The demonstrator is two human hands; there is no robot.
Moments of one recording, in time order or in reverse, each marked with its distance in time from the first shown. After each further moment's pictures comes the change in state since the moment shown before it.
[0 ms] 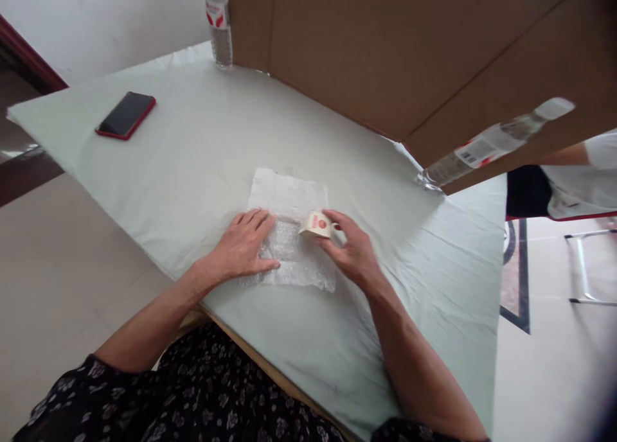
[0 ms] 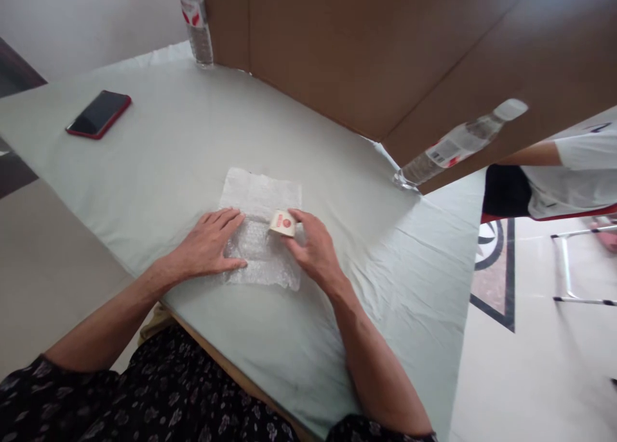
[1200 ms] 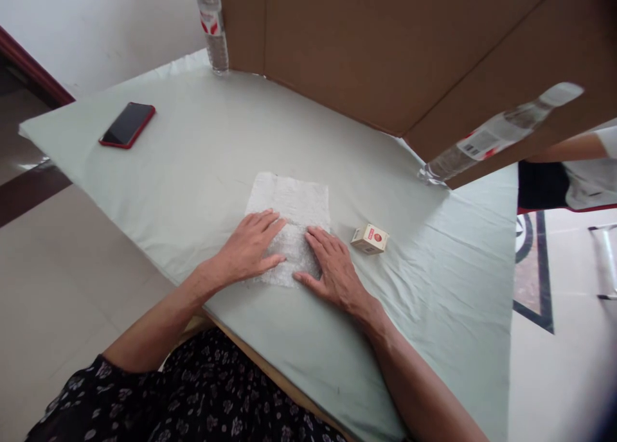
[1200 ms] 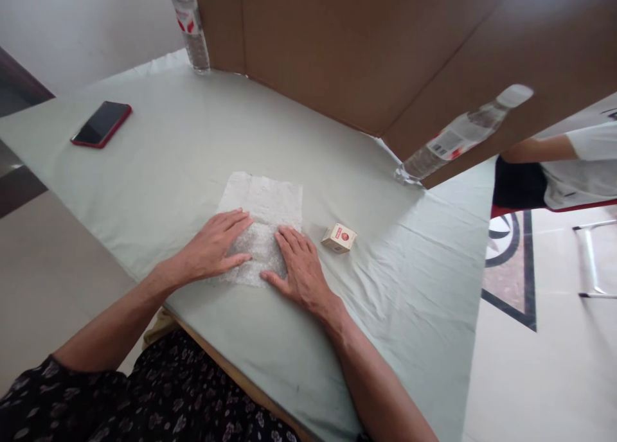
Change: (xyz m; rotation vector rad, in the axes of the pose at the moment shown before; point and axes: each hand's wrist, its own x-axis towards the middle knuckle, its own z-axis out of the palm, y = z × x) left_hand 0.005 0.008 -0.006 -0.078 0.051 0.107; right_hand -0.043 -0.003 0.022 -0.291 -0.237 -0.196
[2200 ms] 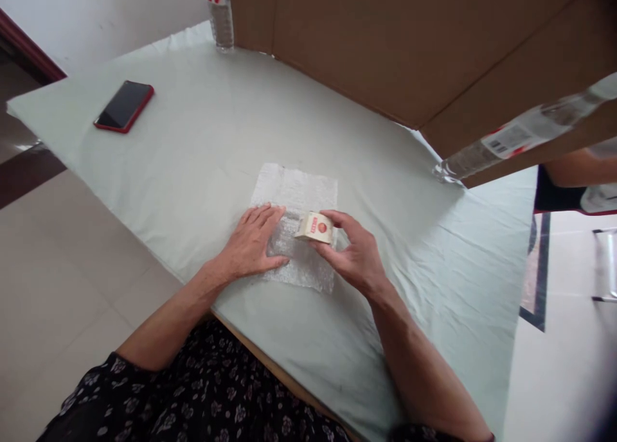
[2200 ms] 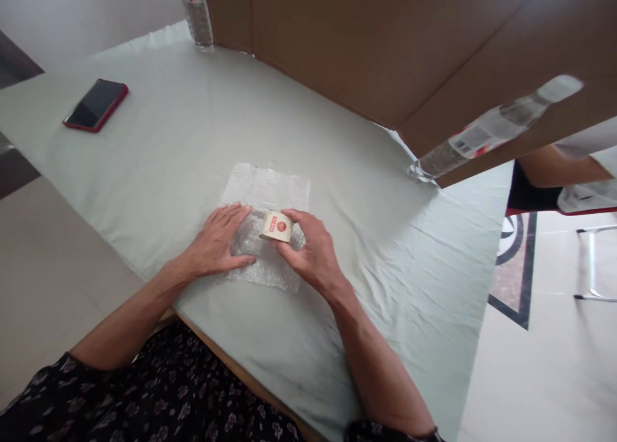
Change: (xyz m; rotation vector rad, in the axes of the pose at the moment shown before) left_hand -0.005 -0.009 0.023 -0.116 0.050 -0.121; right_hand 0.039 -0.007 -0.033 0.286 0.216 0.186
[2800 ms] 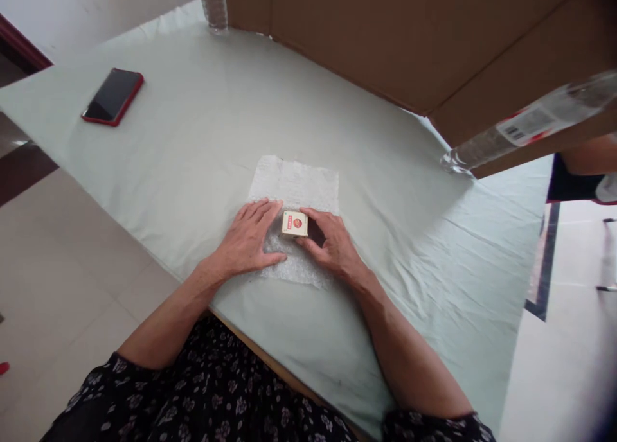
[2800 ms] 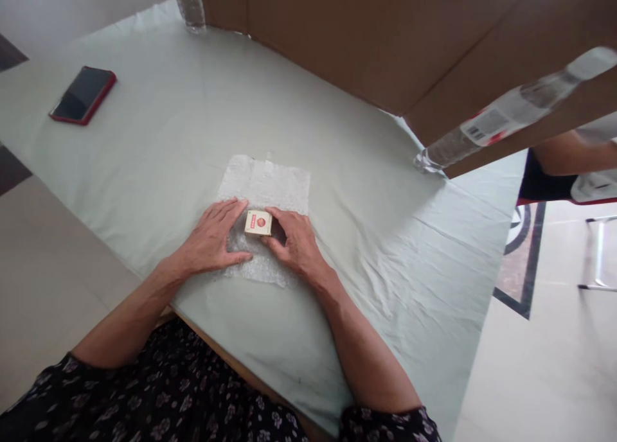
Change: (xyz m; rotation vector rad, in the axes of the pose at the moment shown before) left_hand 0.000 -0.002 -0.002 -0.005 -0.008 -0.005; right_hand 0.005 0.019 0.029 -0.034 -0.211 -0.046
